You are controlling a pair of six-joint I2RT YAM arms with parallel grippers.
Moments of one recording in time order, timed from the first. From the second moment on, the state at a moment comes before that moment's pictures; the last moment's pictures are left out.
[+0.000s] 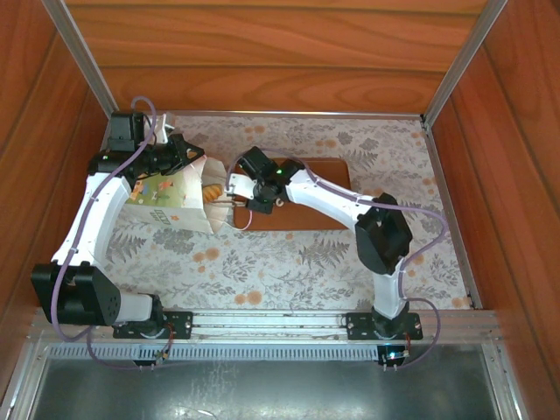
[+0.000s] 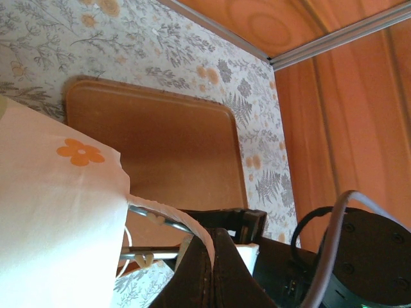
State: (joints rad) left arm -0.07 1.35 1.28 -0.63 0.74 -0.54; right arm 0.89 1.98 1.65 -0.77 0.05 -0.63
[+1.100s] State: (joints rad) left arm -0.07 1.35 1.28 -0.63 0.74 -0.54; right arm 0.91 1.80 1.53 -0.98 0.05 -0.43
